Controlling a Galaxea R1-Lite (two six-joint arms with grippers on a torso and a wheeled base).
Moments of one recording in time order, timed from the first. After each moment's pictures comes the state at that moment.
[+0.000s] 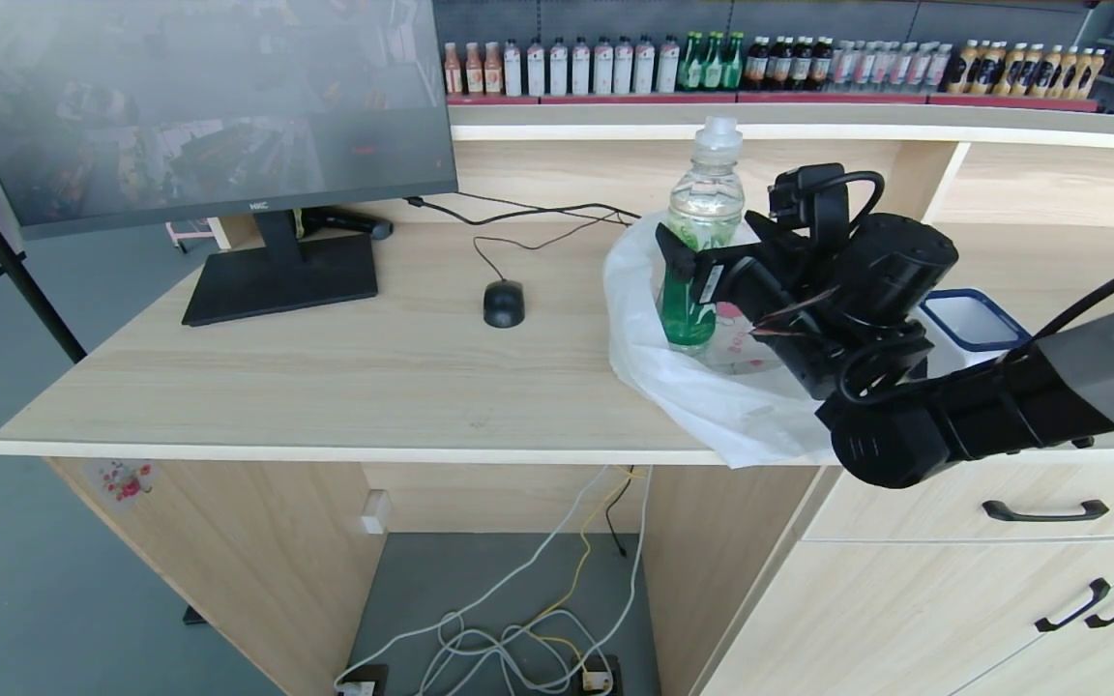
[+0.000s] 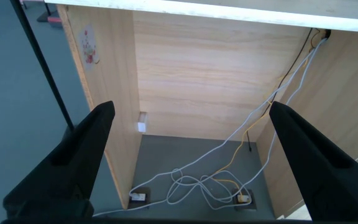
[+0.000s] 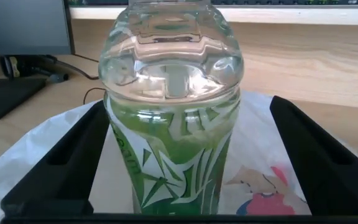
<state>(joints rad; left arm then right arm) 0.00 0.00 0.00 0.00 0.00 0.00 0.42 2.08 -1.22 -1.22 -0.10 -0.09</state>
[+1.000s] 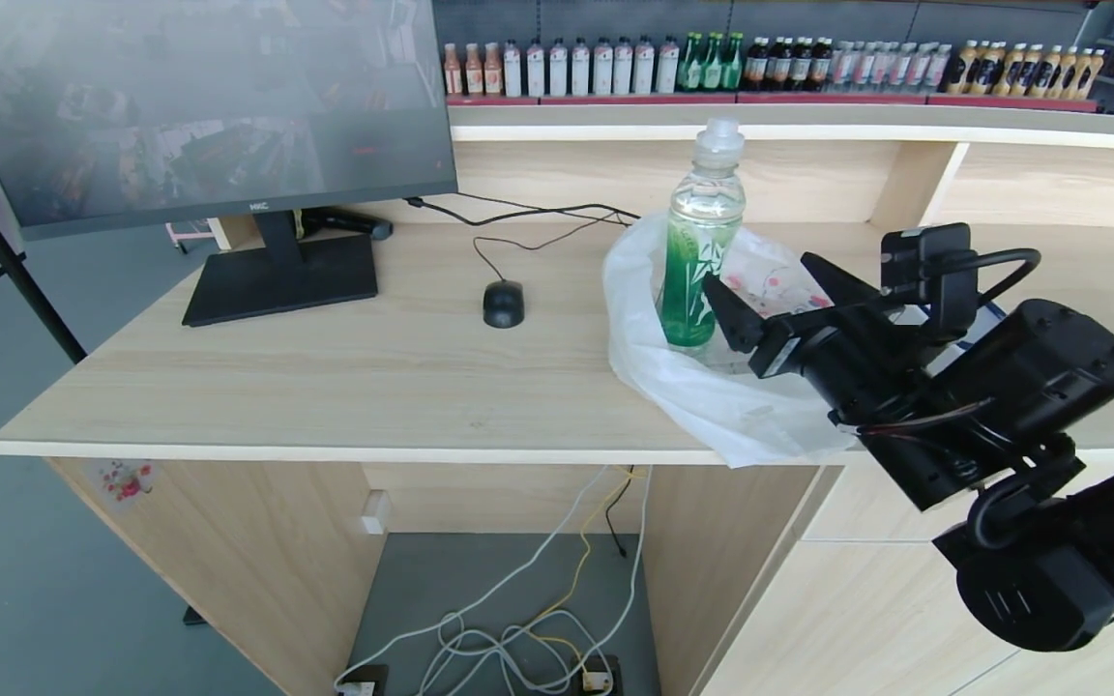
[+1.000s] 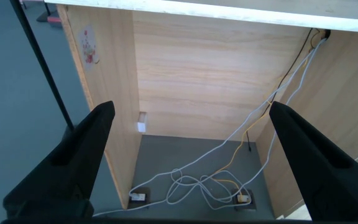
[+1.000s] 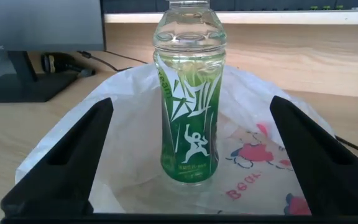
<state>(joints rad) 0.00 0.00 0.00 0.00 0.00 0.00 0.47 1.87 -0.69 -1.57 -0.10 -0.09</state>
